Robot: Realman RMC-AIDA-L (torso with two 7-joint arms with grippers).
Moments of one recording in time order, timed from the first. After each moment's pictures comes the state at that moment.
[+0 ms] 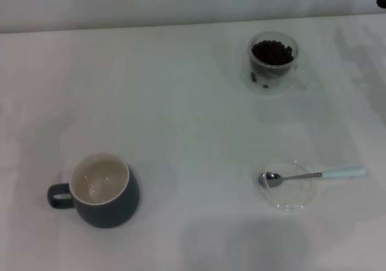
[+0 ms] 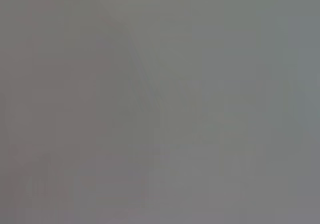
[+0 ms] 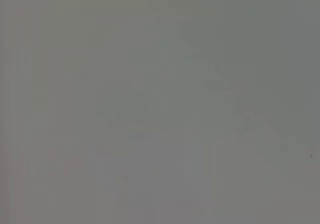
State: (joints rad) left arm -0.40 -2.08 2.67 0.18 -1.51 1.36 -0.33; right arm 0.57 2.02 -0.31 -0.09 2.13 1.11 -2.73
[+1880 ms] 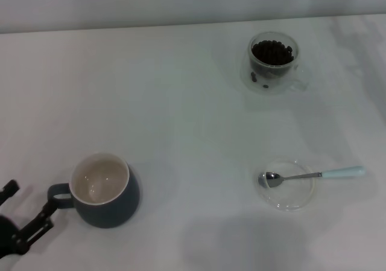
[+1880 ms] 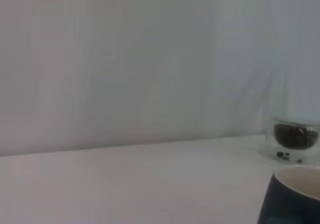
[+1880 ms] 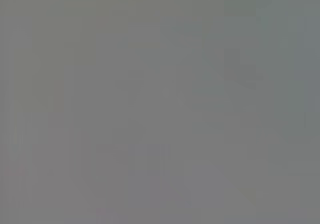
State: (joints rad) left arm -0.20 -2.08 2.69 -0.16 -0.56 1.54 -0.51; right arm 0.63 2.01 -0.29 -0.12 2.14 1.10 -2.72
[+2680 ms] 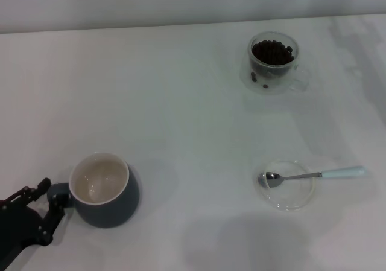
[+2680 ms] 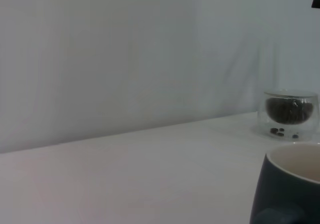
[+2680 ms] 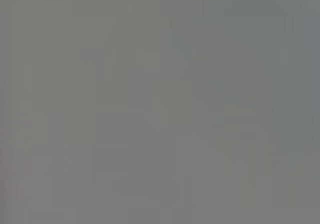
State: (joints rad) left arm -0.22 -2.08 2.69 -0.06 -0.55 1.40 -0.38; right arm 0.62 2.02 -0.29 -0.12 2.14 1.12 -2.72
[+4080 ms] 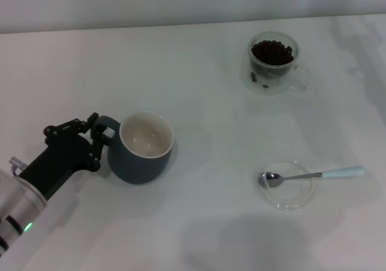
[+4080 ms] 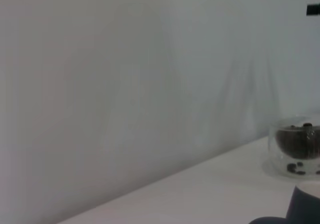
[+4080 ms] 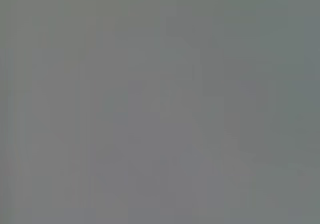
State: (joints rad) left arm -0.42 -2.09 2.68 0.15 -0.67 1.15 -0.16; right arm 0.62 2.02 -0.29 -0.12 2.14 1.13 -2.72
